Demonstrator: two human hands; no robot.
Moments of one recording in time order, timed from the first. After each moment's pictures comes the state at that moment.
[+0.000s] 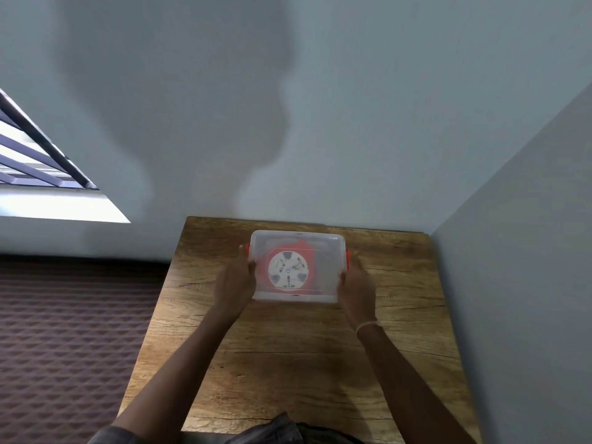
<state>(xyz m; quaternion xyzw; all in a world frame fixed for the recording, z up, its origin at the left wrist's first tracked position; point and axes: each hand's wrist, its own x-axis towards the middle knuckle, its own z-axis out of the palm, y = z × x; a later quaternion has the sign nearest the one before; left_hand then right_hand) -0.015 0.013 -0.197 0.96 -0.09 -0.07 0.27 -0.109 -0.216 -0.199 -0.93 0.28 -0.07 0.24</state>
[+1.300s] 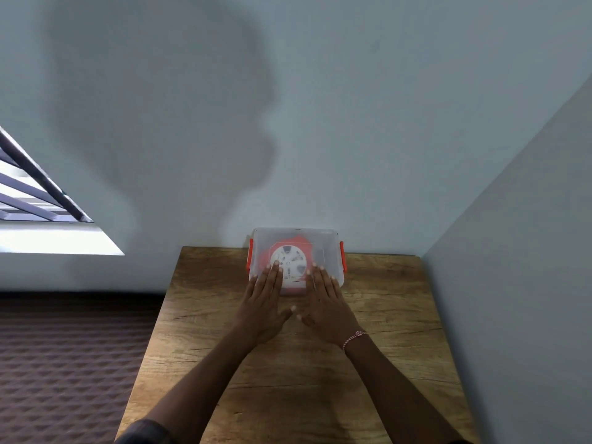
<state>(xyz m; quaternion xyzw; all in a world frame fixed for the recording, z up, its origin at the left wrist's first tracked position) -0.013 -0.017 -0.232 0.94 -0.34 -0.08 0.06 -0.087 -0.208 -0.221 -1.00 -0.01 0.05 0.06</state>
